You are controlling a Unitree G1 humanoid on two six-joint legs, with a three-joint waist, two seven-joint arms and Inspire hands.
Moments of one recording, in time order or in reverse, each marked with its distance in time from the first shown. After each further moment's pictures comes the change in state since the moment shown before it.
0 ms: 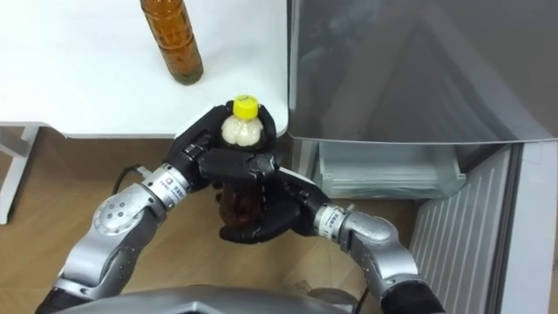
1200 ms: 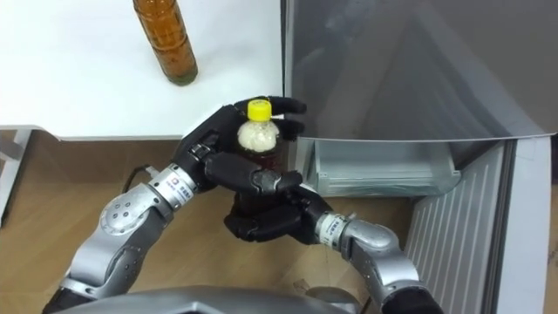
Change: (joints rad) left arm -0.006 -0.020 -0.013 -0.005 -0.031 0.000 -0.013; right arm 0.022 -0.012 0.010 0.004 0.000 0.026 -0.011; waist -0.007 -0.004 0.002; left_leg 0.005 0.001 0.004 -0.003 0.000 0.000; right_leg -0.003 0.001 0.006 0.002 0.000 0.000
